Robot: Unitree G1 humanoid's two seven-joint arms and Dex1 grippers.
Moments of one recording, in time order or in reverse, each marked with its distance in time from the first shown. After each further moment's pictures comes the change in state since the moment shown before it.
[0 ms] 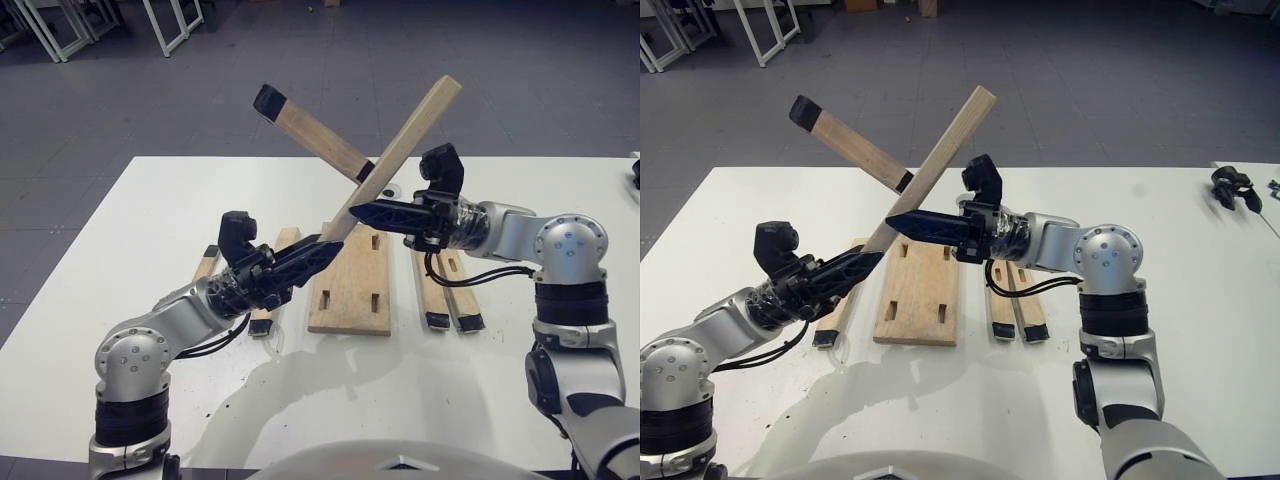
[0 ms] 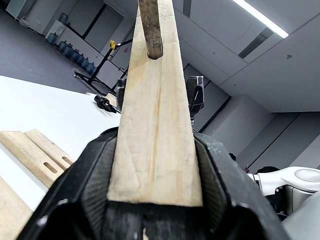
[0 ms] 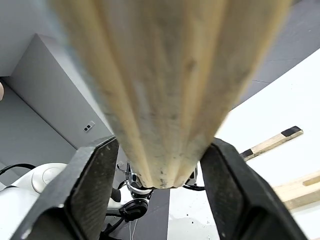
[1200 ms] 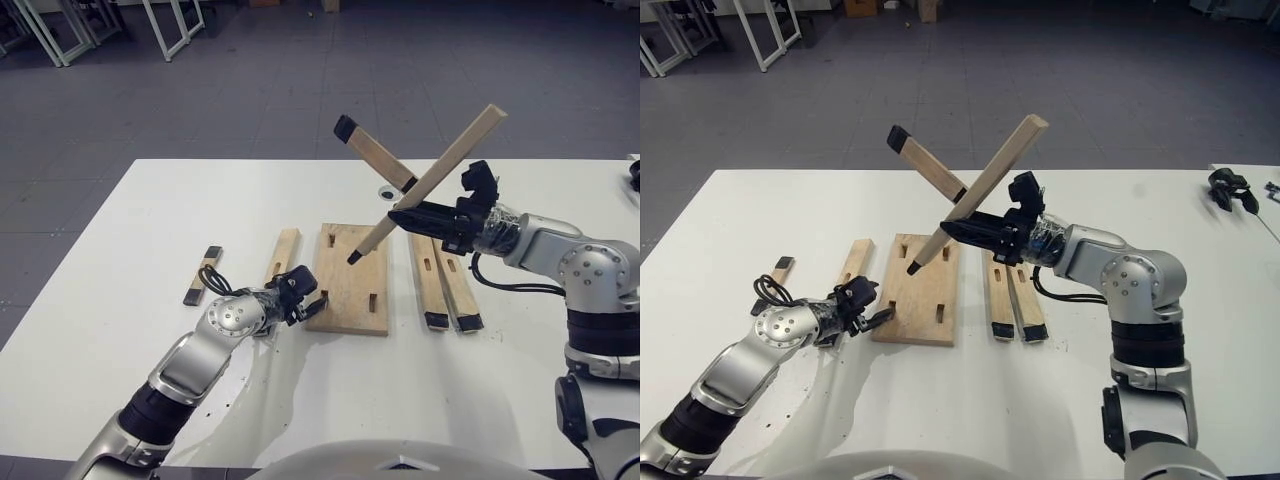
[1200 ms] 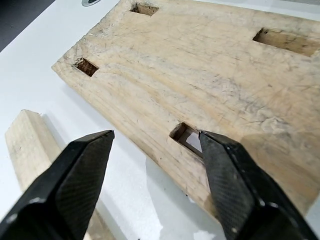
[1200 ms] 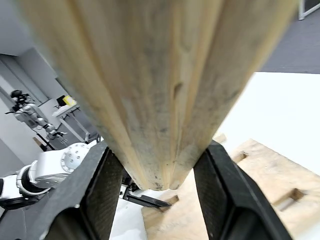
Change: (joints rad) left arm -0.016 0.199 -0.595 0.065 1.384 -0.264 0.051; right arm 0.171 -0.124 -0.038 -0.124 -0.413 -0.229 0.032
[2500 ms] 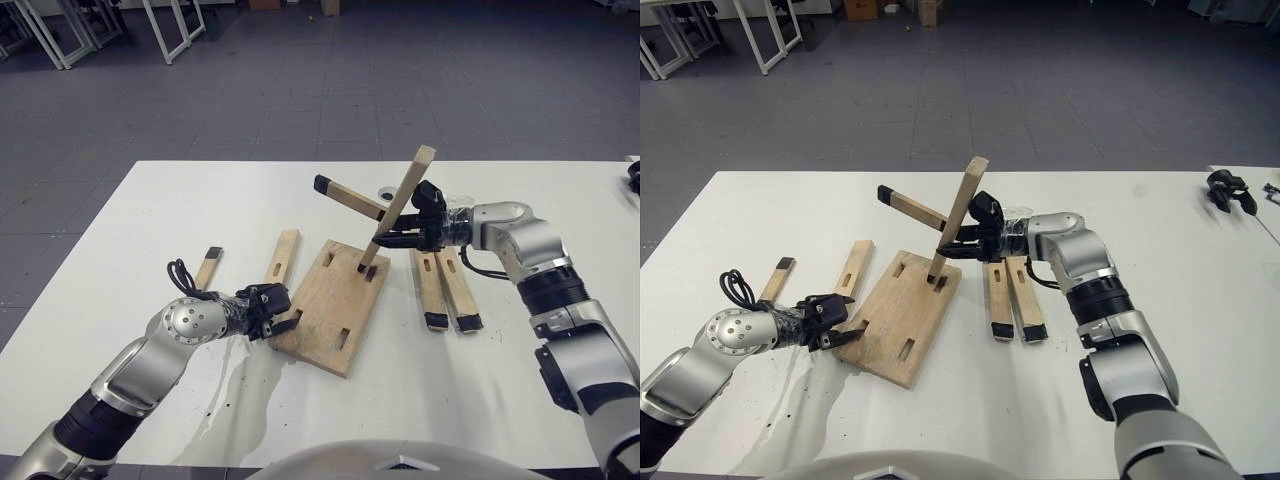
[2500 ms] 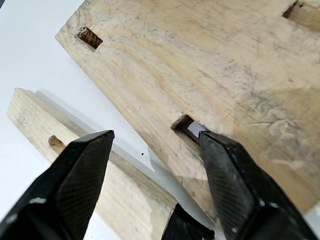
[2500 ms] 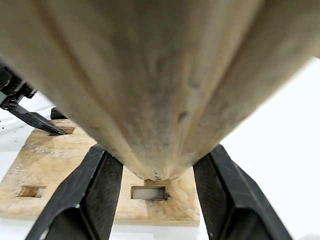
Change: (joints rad) left arm 0.087 0.220 0.065 -0.025 0.016 -0.158 -0.222; right arm -0.197 0.025 0.354 0.466 -0.568 -0.428 0.383
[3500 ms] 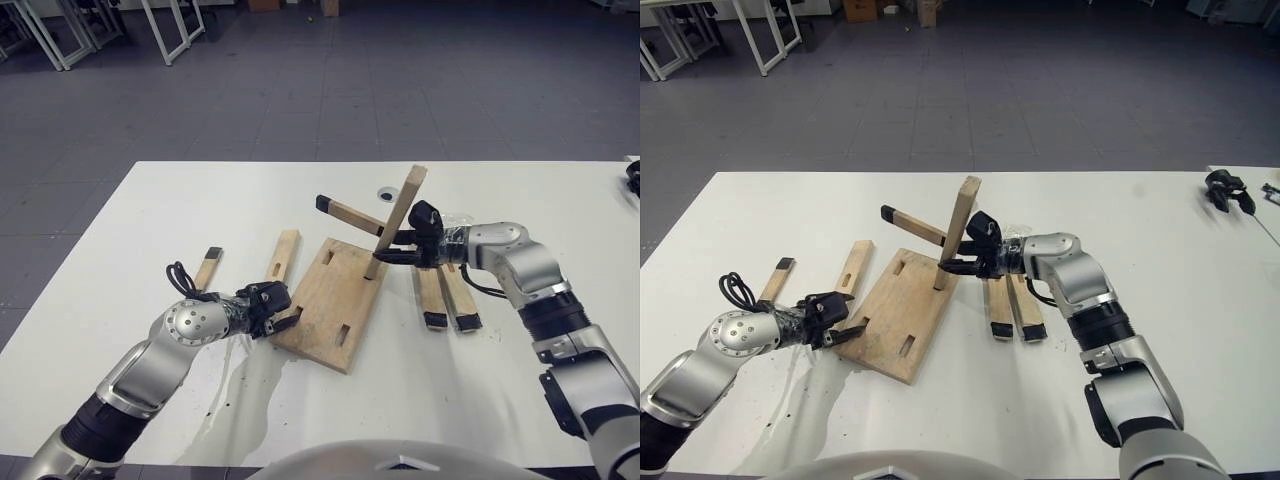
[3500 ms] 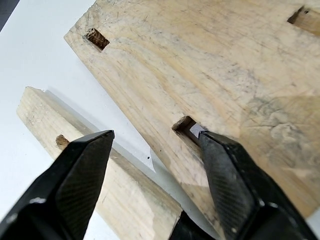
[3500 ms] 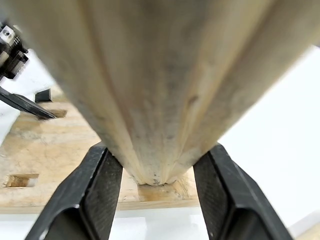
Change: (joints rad) left arm 0.019 -0.041 0.019 0.003 0.020 -0.001 0.031; right arm 0.081 0.014 0.016 -0.012 -0.022 -0.050 -0.097
